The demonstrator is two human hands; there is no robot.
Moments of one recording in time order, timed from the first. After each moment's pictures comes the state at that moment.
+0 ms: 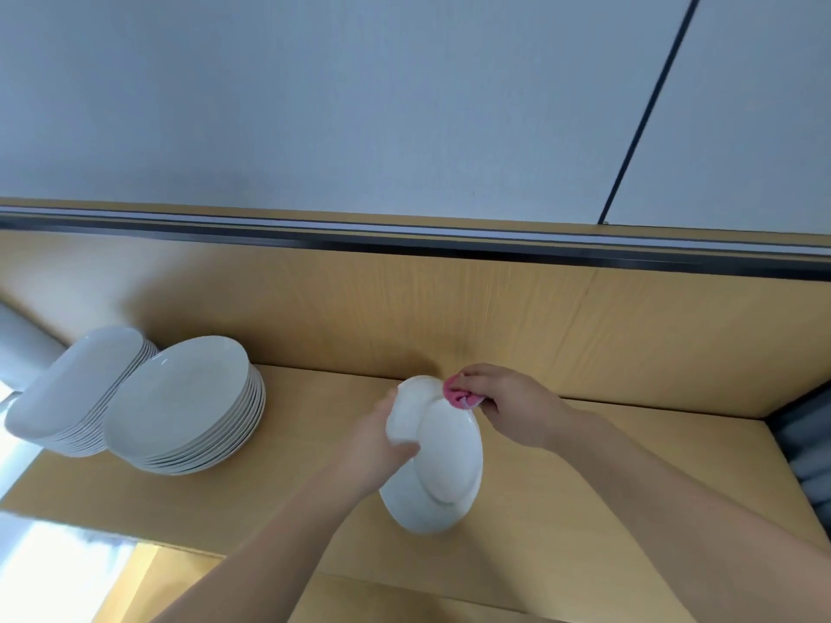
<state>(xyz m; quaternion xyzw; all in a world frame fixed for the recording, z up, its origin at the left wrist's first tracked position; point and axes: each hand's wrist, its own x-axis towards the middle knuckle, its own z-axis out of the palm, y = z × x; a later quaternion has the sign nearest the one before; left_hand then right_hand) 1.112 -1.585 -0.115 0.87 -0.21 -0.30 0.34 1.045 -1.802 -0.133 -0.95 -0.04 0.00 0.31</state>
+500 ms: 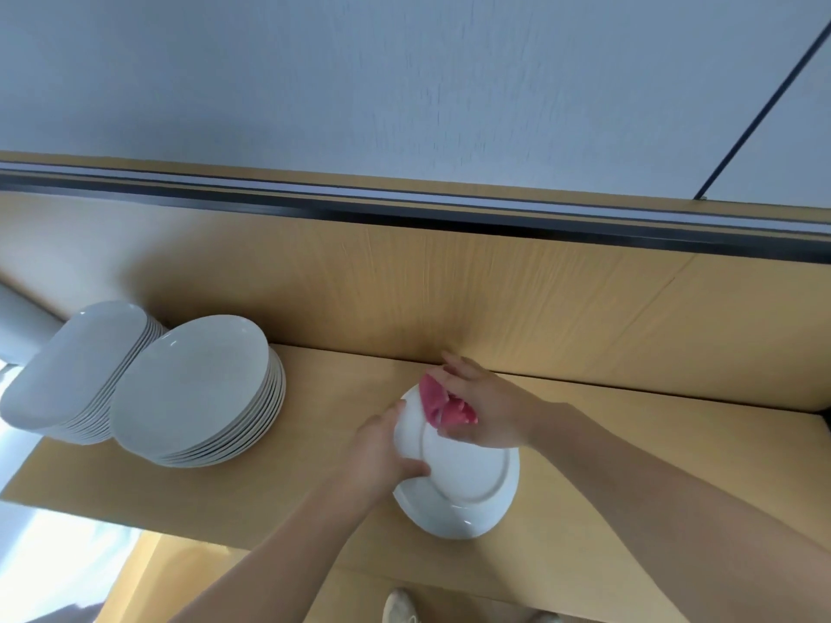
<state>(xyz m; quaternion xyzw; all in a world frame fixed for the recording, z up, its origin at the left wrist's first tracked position) 1.155 -1.548 -0.177 0.88 -0.19 -0.31 0.31 1.113 -1.755 -0.196 -0.95 -0.06 0.15 0.26</state>
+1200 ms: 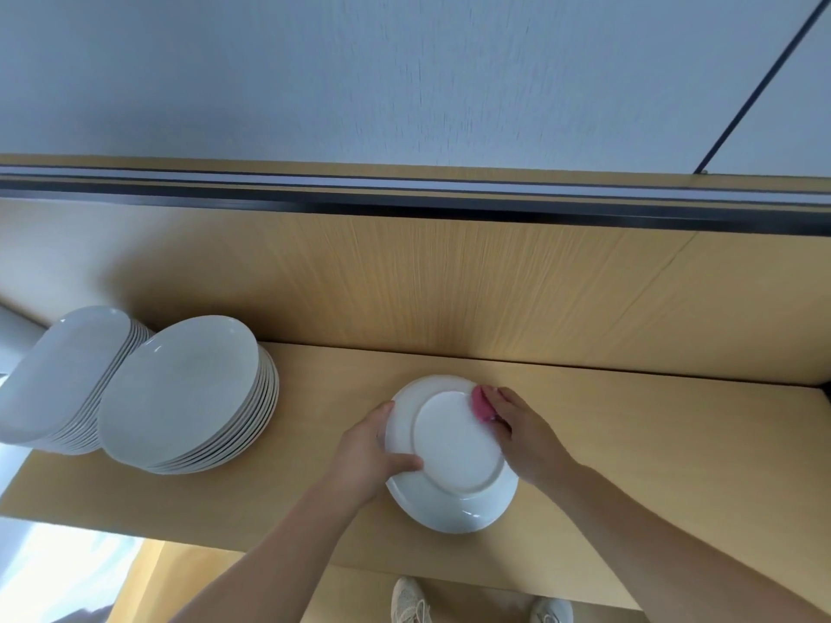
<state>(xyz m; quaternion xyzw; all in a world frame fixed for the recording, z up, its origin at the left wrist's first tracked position) 1.163 -1.535 -0.200 0.85 -0.13 -0.34 0.38 1.050 -1.746 -0.246 -0.89 0.20 0.00 0.42</state>
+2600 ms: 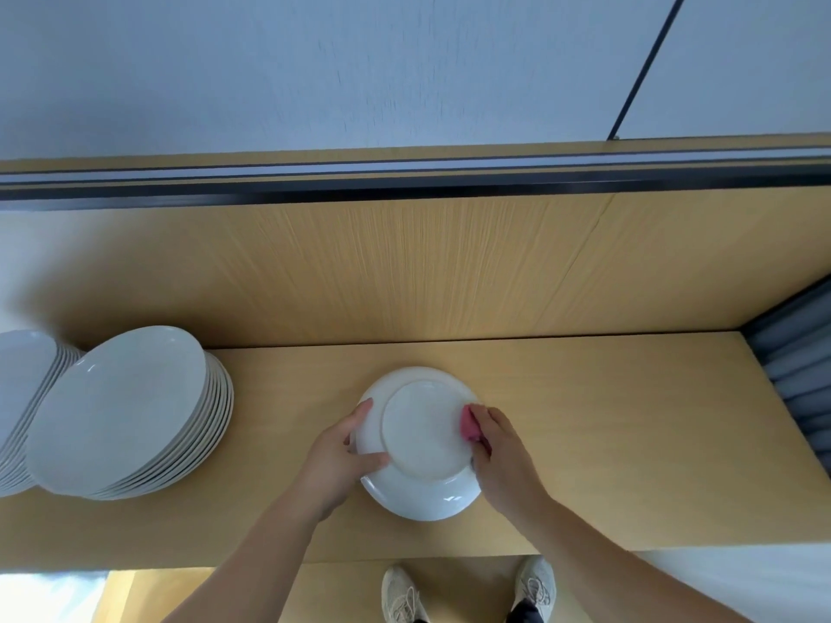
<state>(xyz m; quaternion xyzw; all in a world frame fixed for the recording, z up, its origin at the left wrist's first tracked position) 1.151 -1.524 -0.225 0.74 -0.10 -0.43 0.51 0.993 -1.702 -0.262 -0.83 0.32 -0.07 0.45</state>
